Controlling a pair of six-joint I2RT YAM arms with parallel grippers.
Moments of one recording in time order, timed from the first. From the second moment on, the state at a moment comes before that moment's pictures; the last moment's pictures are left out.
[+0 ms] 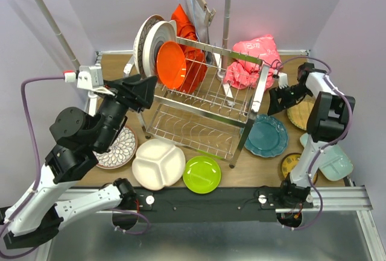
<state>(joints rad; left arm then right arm) -0.92 0.74 1.30 -0.30 -0.50 -0.34 -0.22 2.00 1.51 -1.00 -0.57 -0.70</state>
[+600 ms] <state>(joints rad) -0.92 0.80 1.36 -0.30 -0.52 -0.29 -0.22 2.18 1.59 -1.28 -0.68 -0.94</state>
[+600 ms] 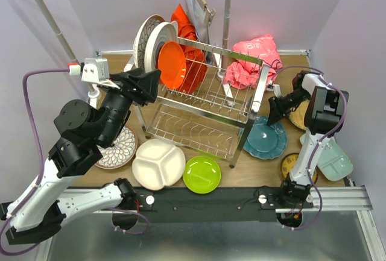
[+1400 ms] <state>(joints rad) -0.92 0.81 1.40 -0.28 -0.53 -0.26 -0.23 2.19 1.57 -1.36 -0.72 -0.92</state>
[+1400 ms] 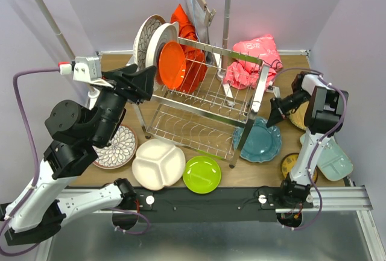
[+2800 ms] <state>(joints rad) -0.92 1.05 1.73 -0.21 -0.41 -0.13 -0.39 1.79 2.02 -1.18 -0.57 -0.46</state>
